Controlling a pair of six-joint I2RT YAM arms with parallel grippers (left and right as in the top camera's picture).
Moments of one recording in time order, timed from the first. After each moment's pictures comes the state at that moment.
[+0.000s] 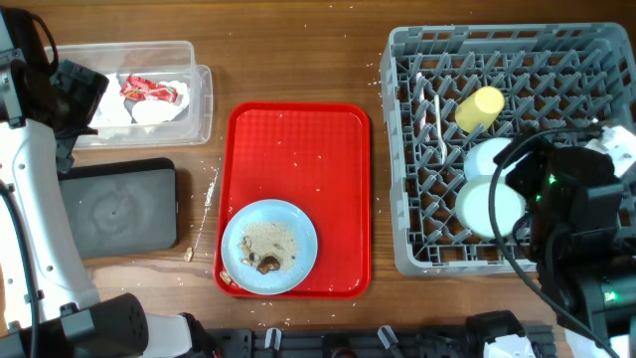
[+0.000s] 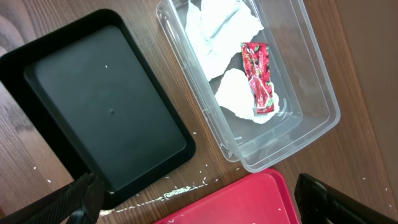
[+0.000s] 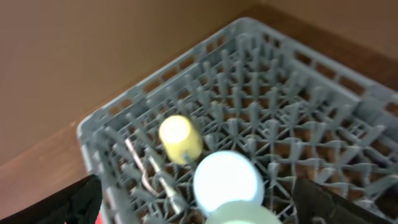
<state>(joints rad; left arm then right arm) 0.30 1.60 1.83 -1.37 -0.14 -0.86 0.15 0.82 1.09 -0.86 0.50 0.59</state>
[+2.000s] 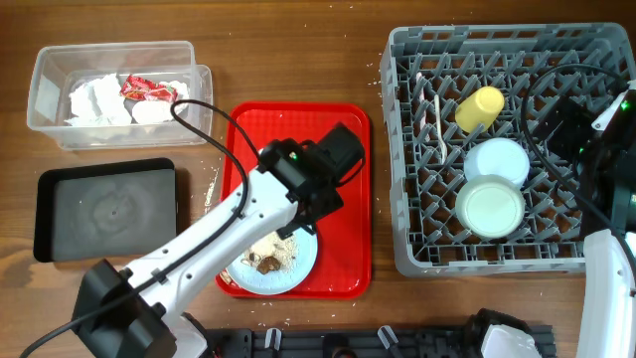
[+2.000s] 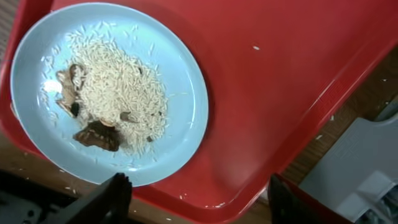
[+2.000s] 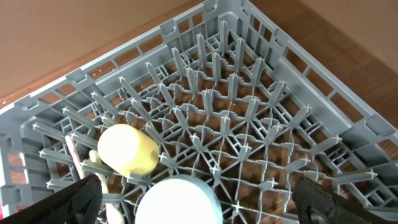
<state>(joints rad) -0.79 1.60 1.34 -1.23 -0.09 -1.29 -0.32 1.12 1.13 -0.70 0.09 0.21</state>
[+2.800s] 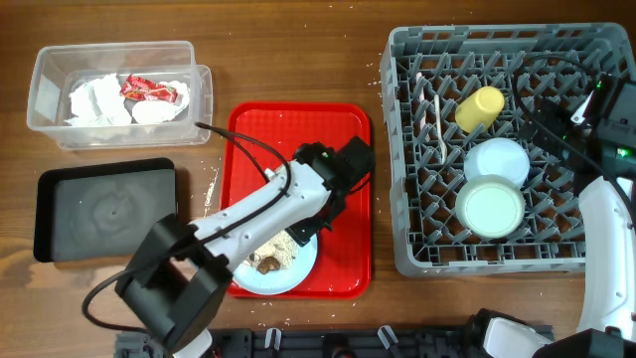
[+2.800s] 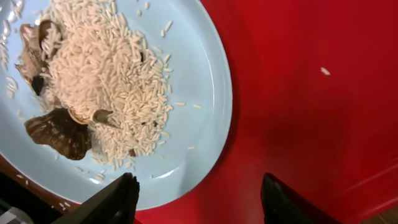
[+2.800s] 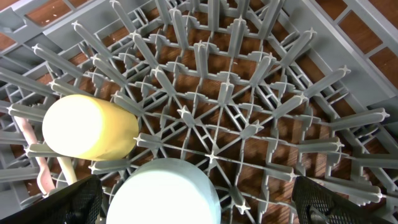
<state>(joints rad) -0.81 1.80 1.29 -1.14 -0.09 -1.56 -0.32 1.34 1.13 -0.70 0.09 0.21</state>
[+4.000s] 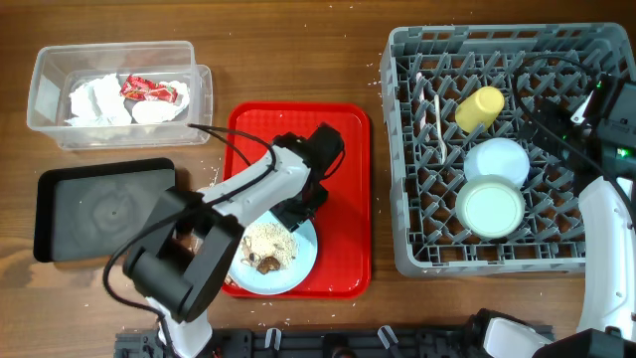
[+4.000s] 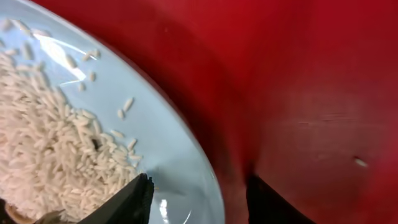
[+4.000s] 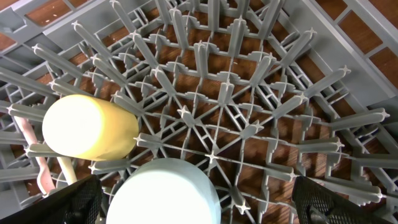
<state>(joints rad) -0.65 1.90 1.19 -0.95 0.02 -1.37 -0.32 1.34 1.13 -0.70 0.09 0.21</state>
